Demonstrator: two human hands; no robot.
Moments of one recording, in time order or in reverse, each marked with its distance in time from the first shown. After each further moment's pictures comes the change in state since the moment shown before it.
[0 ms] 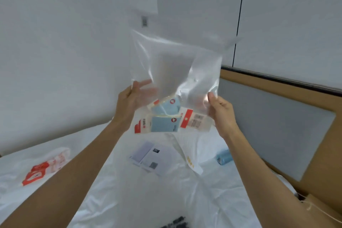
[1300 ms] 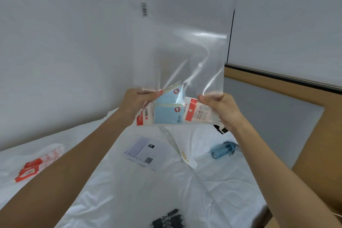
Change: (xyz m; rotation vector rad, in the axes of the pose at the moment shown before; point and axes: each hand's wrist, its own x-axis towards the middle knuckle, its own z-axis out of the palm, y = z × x) left_hand 0.000 -0.004 0.022 0.045 -0.100 -0.279; right_hand -0.006 -0.025 -0.021 -0.104 -0.148 0.094
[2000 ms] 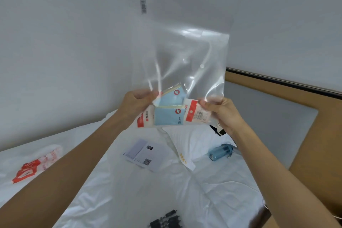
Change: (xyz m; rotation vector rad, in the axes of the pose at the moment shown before) left_hand -0.016 0.004 0.003 0.029 -0.035 0.116; right_hand -0.017 -0.008 -0.003 0.047 -0.054 0.059
